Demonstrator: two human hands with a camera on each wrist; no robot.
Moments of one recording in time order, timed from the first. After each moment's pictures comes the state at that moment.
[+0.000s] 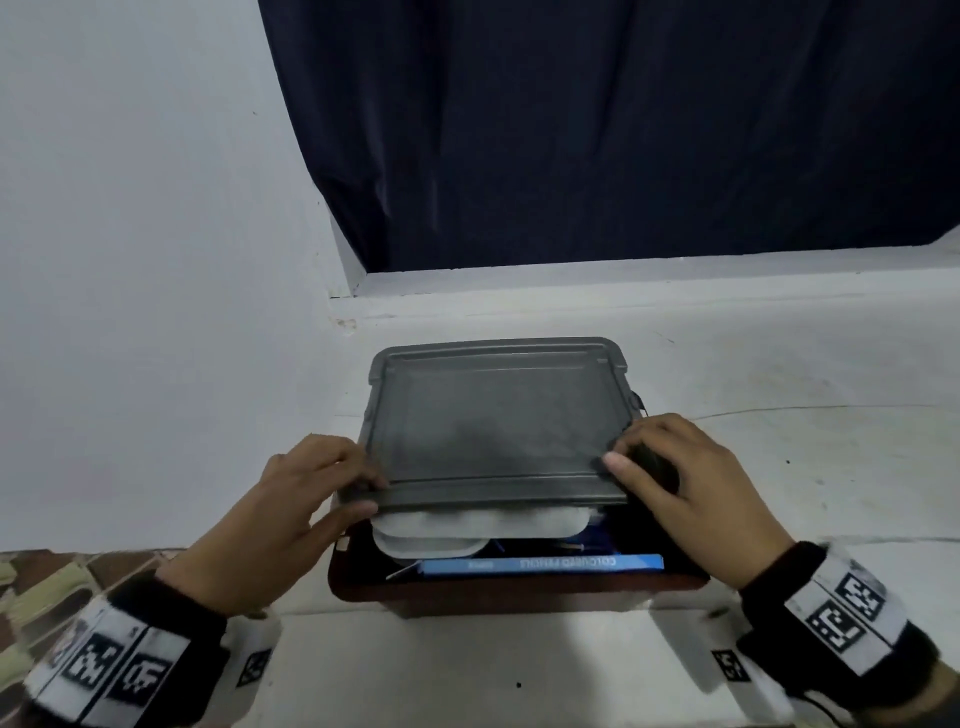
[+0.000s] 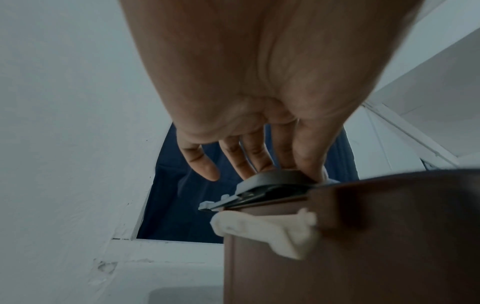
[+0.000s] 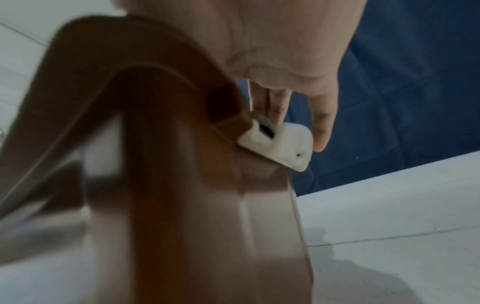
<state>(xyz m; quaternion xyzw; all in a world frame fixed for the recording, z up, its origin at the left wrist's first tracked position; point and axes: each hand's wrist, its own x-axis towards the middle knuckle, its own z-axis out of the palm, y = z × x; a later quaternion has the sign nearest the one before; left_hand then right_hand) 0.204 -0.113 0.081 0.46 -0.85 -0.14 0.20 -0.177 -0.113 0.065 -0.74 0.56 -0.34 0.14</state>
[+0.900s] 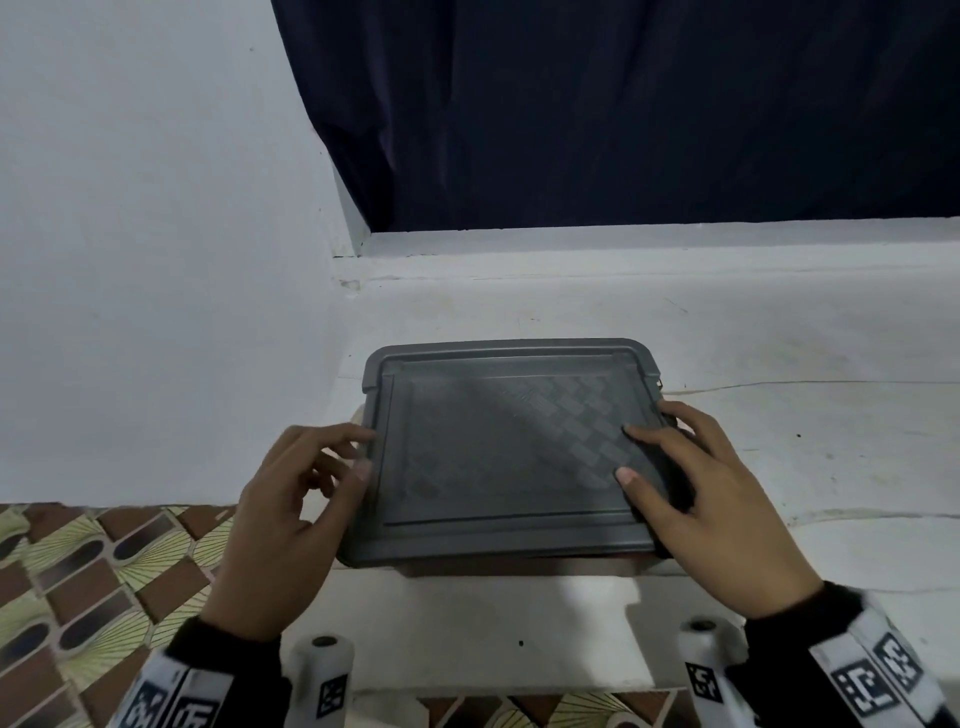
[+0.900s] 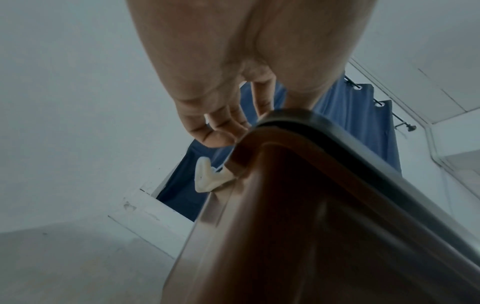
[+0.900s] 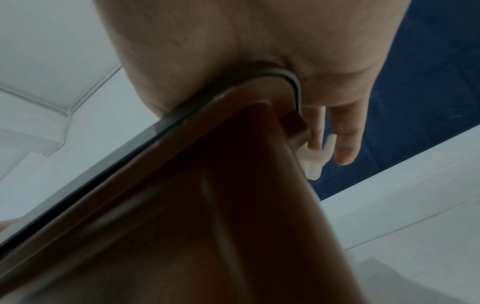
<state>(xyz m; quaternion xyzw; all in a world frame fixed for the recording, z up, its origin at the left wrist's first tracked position) 0.173 -0.075 0.054 0.52 -0.68 -0.19 0.48 -0.162 -0.077 0.054 -0.69 0.63 -0.32 0.16</state>
